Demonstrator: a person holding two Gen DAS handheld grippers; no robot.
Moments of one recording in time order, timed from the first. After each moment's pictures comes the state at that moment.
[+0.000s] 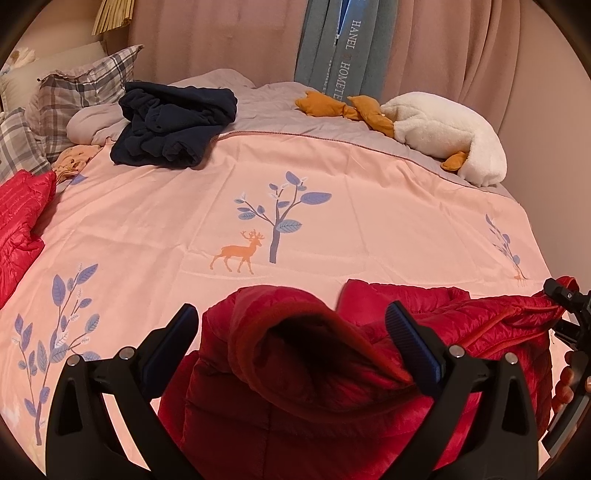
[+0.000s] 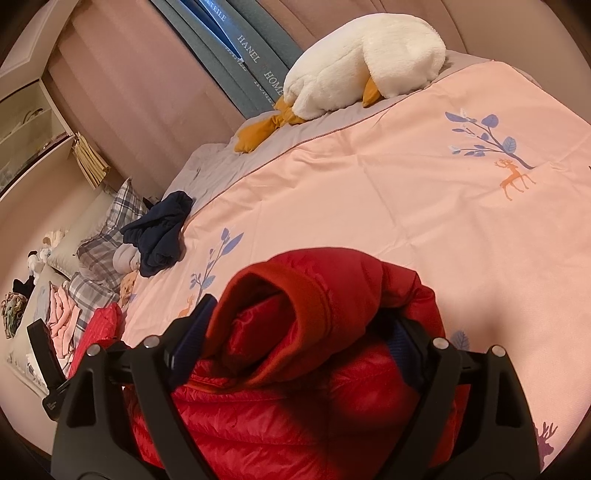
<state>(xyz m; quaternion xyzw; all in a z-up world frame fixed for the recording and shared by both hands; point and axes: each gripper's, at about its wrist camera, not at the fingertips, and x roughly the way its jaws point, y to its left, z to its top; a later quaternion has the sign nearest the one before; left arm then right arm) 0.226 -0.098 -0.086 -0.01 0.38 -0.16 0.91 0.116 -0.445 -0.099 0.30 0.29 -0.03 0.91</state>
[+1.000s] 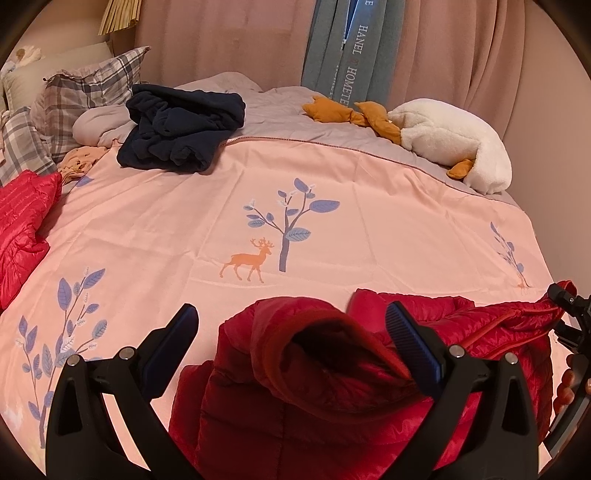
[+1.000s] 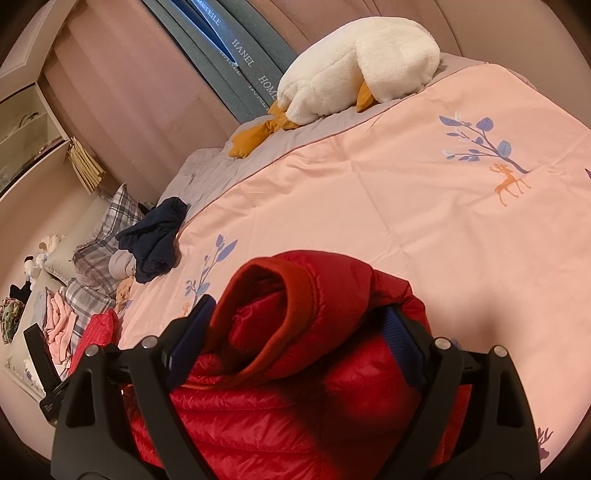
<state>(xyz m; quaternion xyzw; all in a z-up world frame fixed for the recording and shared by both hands) 0.233 -0.091 -0.081 -0.01 0.37 -0.15 0.92 0.118 -0.449 -0.096 0.31 0.29 -0.05 0.91</state>
